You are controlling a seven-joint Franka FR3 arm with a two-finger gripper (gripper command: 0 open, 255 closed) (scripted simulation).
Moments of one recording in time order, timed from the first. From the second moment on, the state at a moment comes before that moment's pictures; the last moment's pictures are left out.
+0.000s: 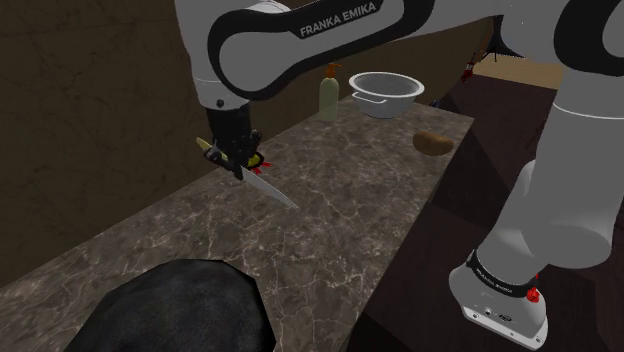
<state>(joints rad) 0.17 0.21 0.40 -1.70 -0.10 1.91 0.56</state>
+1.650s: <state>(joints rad) -0.15 -0.06 0.13 -2.03 0.01 1.99 -0.06</state>
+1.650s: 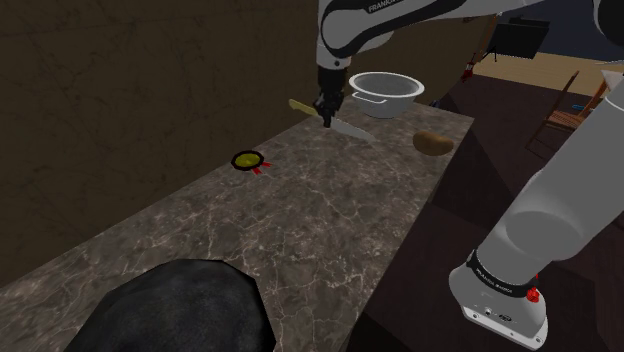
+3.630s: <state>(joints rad) -0.41 0.21 -0.11 -1.79 0.04 2.02 -0.58</state>
